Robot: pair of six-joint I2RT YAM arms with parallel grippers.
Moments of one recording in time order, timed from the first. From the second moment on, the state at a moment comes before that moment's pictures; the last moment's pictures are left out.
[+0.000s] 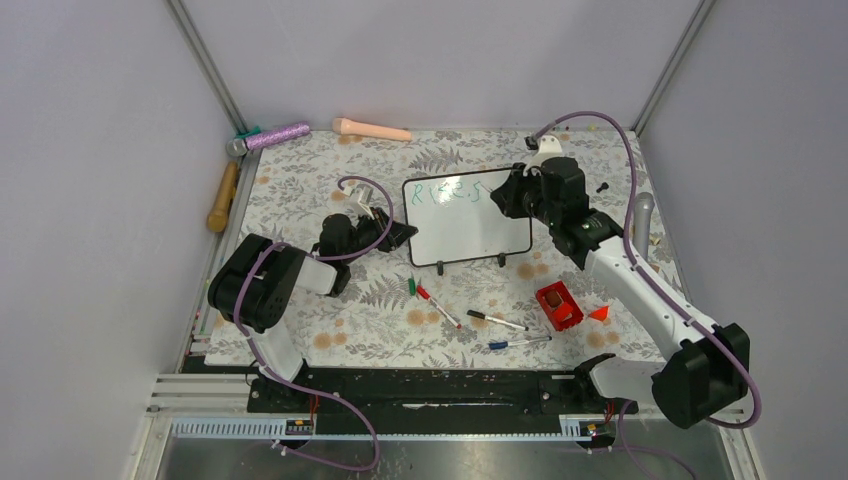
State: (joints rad) left arm -0.35 1.76 0.55 1.07 0.48 -0.66; right arm 0.44 1.24 1.05 -0.21 -0.05 0.37
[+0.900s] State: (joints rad) left arm -0.35 1.76 0.55 1.06 0.48 -0.67; right arm 0.42 1.37 1.00 -0.09 0.02 0.25
